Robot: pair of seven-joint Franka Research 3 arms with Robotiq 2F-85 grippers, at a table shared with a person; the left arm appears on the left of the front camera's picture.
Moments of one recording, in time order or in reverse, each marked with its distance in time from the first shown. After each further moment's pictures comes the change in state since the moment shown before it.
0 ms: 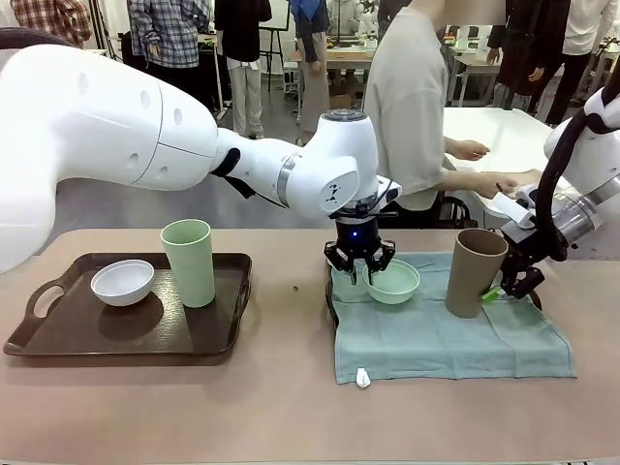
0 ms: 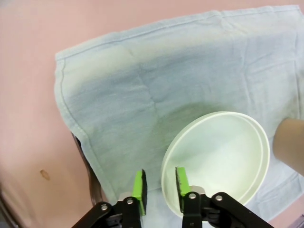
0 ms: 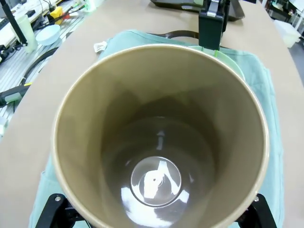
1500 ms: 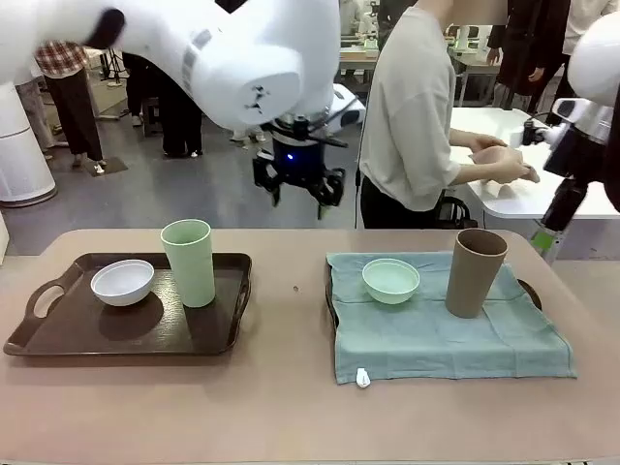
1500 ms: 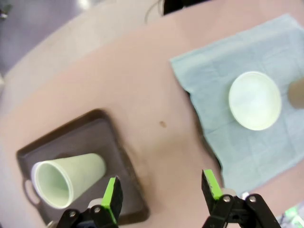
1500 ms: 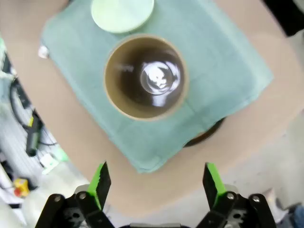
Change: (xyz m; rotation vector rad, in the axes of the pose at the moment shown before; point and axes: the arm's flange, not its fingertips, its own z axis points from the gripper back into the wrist) left arm -0.070 0.060 0.200 0.262 -0.204 -0.157; right arm 0.178 0.055 0.092 -0.355 0.667 -0.833
